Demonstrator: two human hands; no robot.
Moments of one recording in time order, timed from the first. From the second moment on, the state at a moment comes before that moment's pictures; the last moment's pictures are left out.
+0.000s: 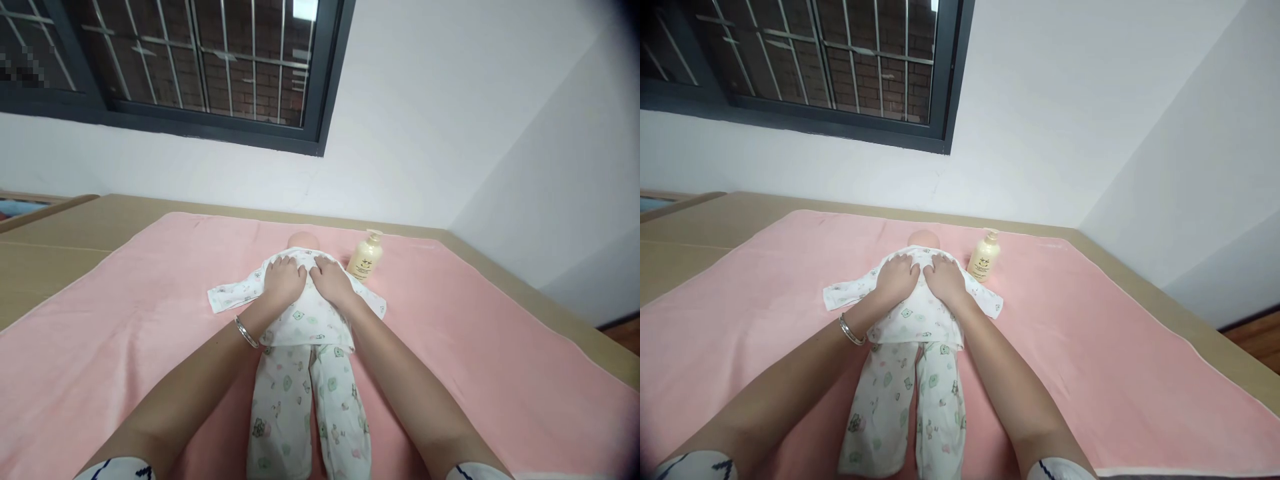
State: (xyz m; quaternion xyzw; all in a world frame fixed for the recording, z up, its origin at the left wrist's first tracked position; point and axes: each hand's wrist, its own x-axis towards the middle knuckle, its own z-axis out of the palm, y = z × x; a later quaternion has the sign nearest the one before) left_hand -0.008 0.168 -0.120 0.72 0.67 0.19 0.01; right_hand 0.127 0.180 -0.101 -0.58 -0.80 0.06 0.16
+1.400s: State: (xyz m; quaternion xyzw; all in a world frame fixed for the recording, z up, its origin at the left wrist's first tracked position) left_hand -0.002 0.151 -0.105 0.74 0.64 0.19 0.08; right_hand 0.131 0.175 -0.088 -0.58 -0.81 0.06 0.11
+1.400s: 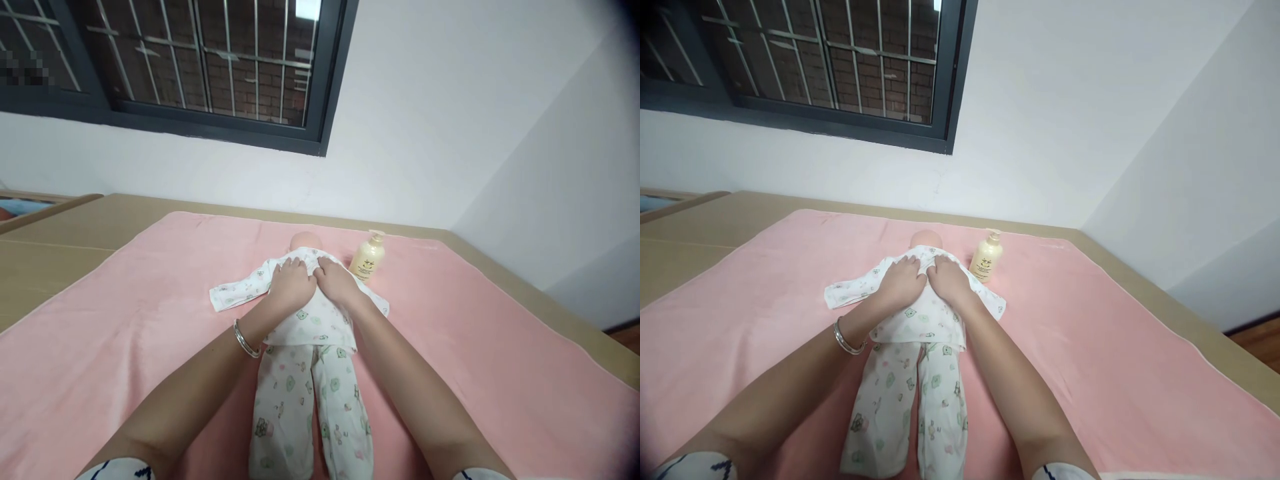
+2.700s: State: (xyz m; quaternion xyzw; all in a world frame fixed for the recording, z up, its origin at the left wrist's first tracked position) left_hand -0.015 0.163 -0.108 0.75 0.64 0.19 0.05; right_hand 0.115 0.141 -0.074 -0.60 -0.80 0.00 0.02
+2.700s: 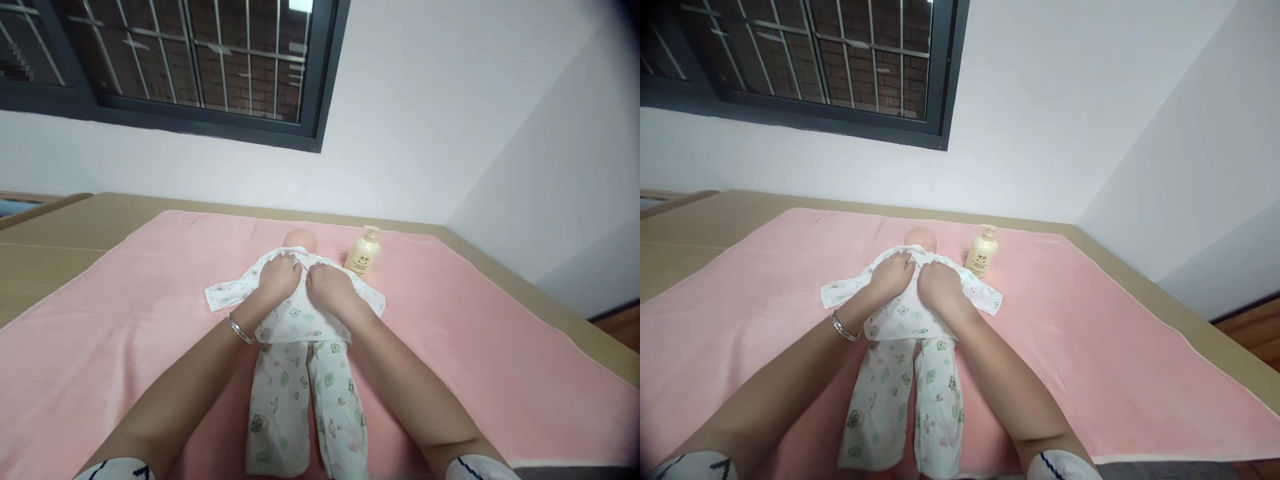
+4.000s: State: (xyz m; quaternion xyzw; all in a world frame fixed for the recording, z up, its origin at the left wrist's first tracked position) left_hand -0.011 0.166 -0.119 0.74 0.65 0.18 0.06; right_hand 0.122 0.145 -0.076 -0.60 -0.80 0.05 0.04
